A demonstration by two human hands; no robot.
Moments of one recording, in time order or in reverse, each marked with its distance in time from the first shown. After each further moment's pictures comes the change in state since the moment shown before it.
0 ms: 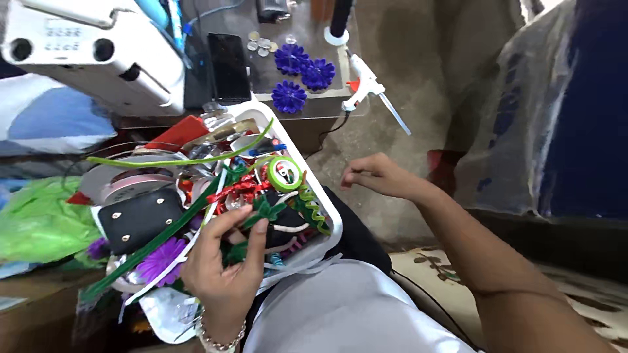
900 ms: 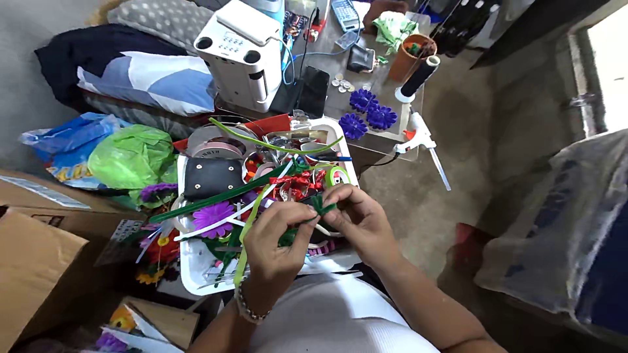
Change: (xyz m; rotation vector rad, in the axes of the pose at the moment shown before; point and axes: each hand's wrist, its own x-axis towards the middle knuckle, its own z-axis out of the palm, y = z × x) left_hand -0.021 0.009 -0.004 -0.184 0.150 0.034; right_hand 0.049 -0.125 0.110 0.674 0.223 -0.319
